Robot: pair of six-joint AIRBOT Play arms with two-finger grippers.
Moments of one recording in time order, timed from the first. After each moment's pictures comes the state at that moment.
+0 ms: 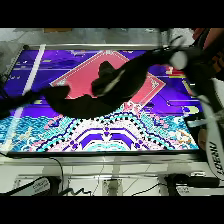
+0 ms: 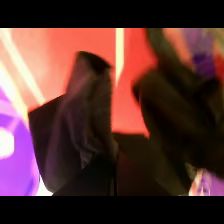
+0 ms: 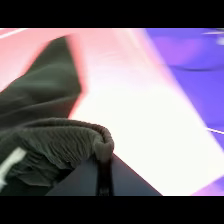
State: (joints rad) left arm 0.54 -1.29 1.07 0.36 -0.99 -0.77; right arm 0.18 -1.45 1.80 -1.57 0.92 1.53
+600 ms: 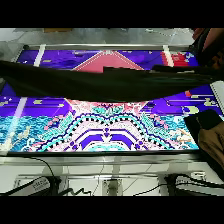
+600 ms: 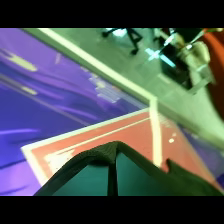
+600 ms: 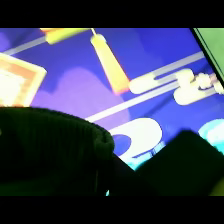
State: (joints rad) left arm 0.66 -1.28 1.36 0.45 -0.81 -0.95; right arm -0.46 -1.37 1.79 -1.56 1.30 1.59
